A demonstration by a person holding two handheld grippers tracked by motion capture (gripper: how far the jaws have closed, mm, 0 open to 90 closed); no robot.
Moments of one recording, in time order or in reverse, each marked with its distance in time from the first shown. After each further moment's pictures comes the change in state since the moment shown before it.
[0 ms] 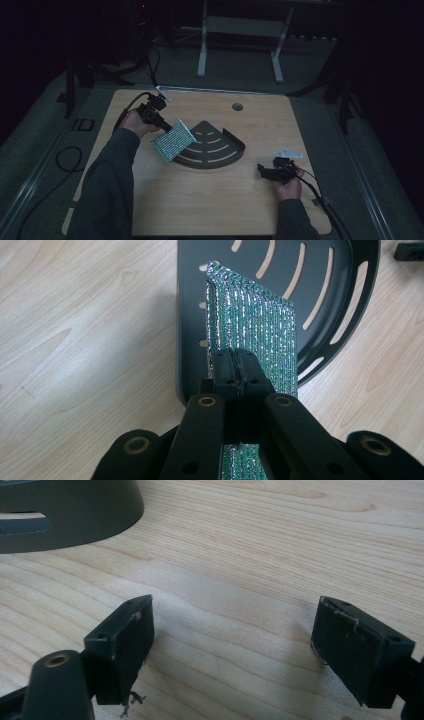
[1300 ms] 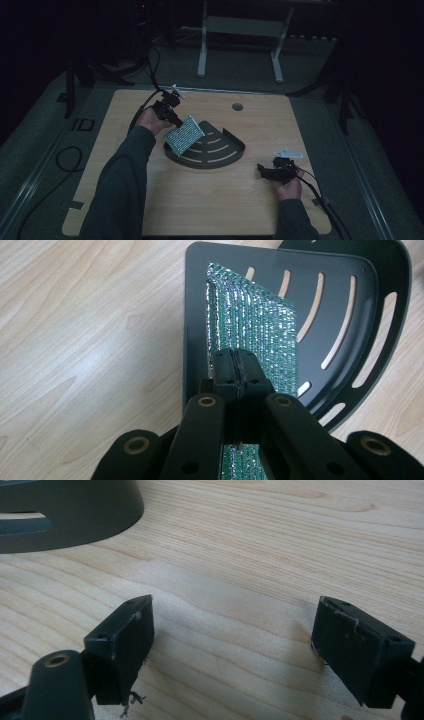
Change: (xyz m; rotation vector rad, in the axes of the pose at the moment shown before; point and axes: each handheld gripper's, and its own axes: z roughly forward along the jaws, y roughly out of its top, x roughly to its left) left arm -0.010 0.035 0.028 -0.009 0.082 0.025; right arm 0.000 0.000 0.000 0.000 0.000 0.000
